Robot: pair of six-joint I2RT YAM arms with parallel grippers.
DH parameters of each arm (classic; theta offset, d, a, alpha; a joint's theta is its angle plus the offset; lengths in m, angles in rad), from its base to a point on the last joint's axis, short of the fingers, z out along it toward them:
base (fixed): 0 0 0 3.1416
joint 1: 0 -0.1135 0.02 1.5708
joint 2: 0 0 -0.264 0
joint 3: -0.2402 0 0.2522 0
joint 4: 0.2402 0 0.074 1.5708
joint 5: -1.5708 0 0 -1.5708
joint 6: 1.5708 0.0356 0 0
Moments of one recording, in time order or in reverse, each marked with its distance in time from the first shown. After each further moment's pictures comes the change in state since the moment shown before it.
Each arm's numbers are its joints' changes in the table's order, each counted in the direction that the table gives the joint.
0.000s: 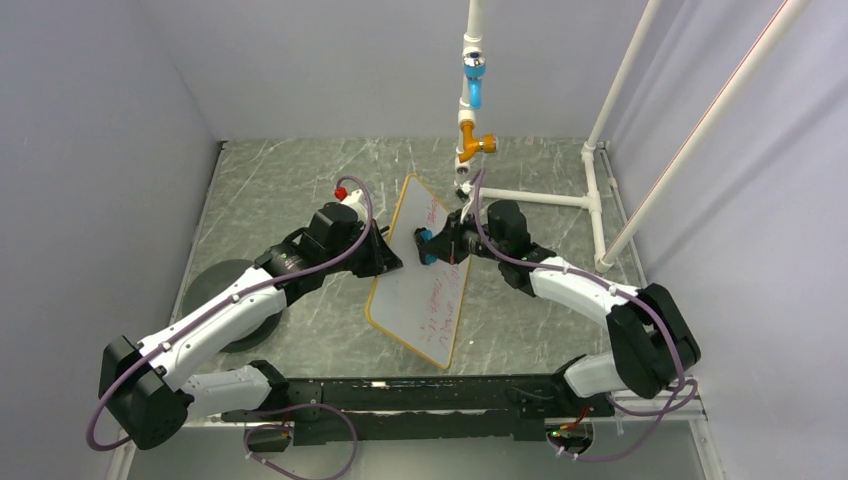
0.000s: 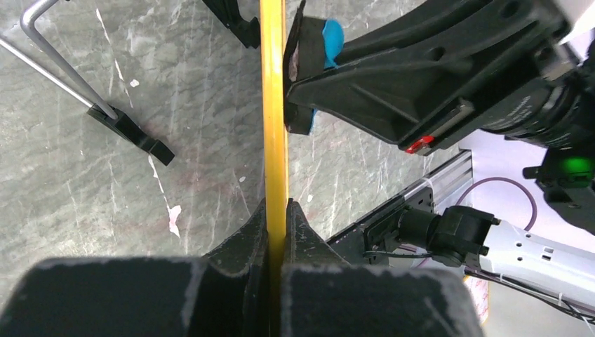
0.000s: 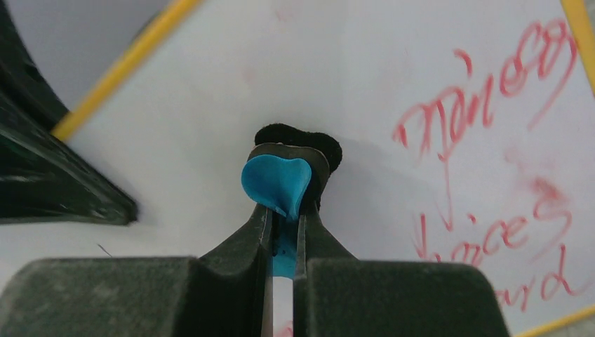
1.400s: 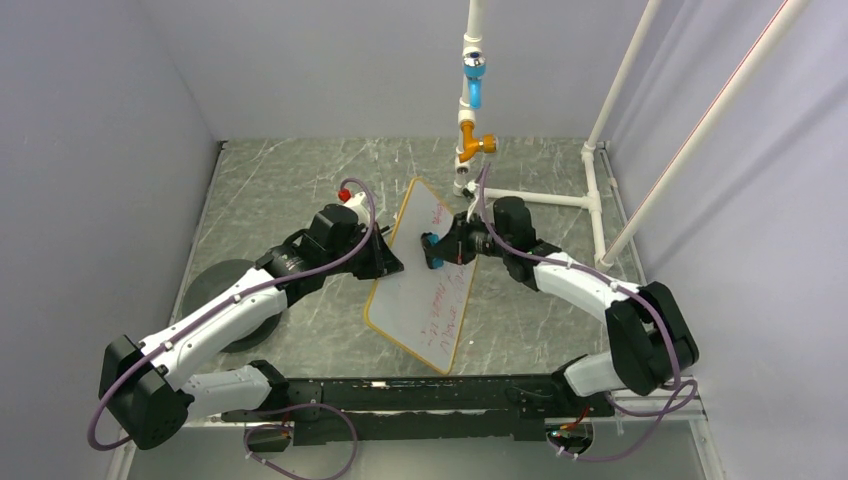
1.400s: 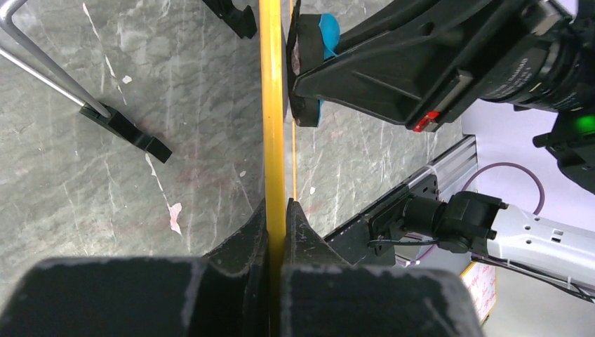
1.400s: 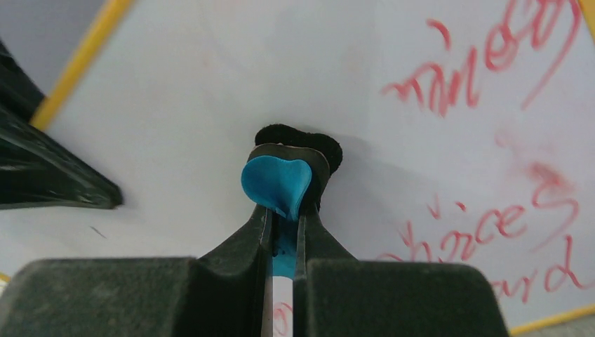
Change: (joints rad) left arm -0.003 -0.001 0.018 -0.015 -0.035 0.037; right arm 0.065 0.008 -0.015 0.108 0.095 0.011
